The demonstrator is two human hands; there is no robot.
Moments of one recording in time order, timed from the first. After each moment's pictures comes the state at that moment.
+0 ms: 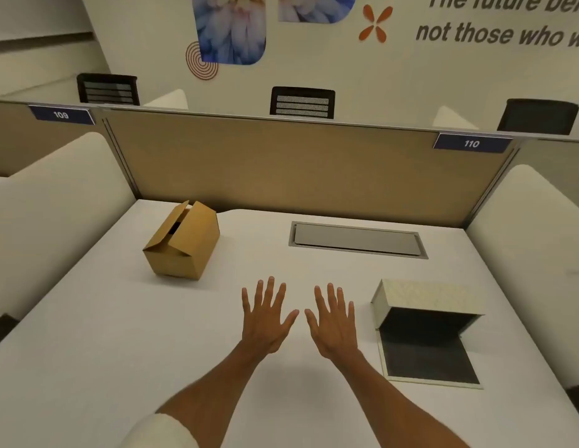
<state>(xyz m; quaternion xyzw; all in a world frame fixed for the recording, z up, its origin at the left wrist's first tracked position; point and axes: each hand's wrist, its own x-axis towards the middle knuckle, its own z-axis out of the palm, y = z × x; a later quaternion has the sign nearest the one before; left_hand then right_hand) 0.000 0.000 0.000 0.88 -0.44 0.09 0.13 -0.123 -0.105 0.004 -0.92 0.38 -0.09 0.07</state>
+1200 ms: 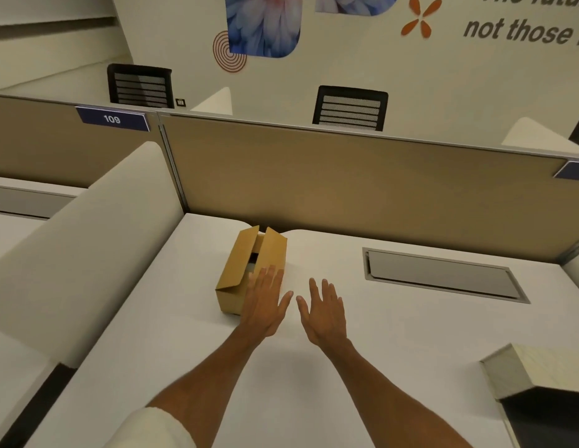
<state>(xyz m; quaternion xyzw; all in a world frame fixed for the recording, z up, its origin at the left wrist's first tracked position) 0.273 0.050 0.038 0.89 -0.43 -0.06 0.11 0.154 -0.035 0.046 -0.90 0.39 -0.03 0.20</state>
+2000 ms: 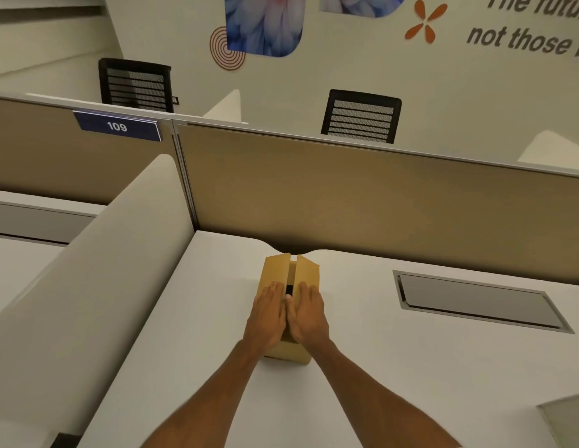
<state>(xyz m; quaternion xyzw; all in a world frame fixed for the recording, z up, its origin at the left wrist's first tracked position) 0.403 0.070 0.015 0.84 -0.40 -0.22 0.28 0.326 -0.002 0.035 -0.85 0.42 -0.03 0.32</state>
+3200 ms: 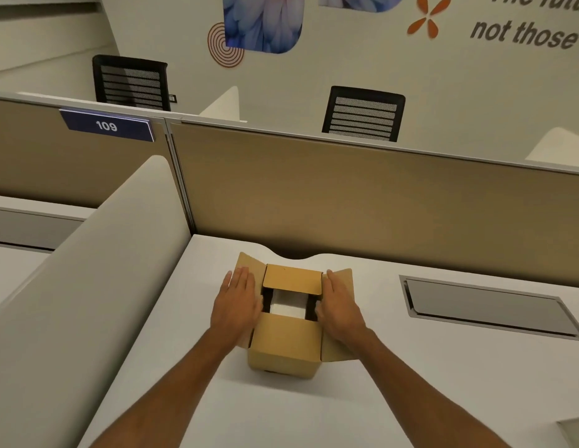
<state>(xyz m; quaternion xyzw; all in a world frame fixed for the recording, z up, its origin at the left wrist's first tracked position) 0.477 0.082 0.028 0.89 -0.45 0.00 0.05 0.314 -0.076 0.047 -0.92 0.33 -0.05 0.21</state>
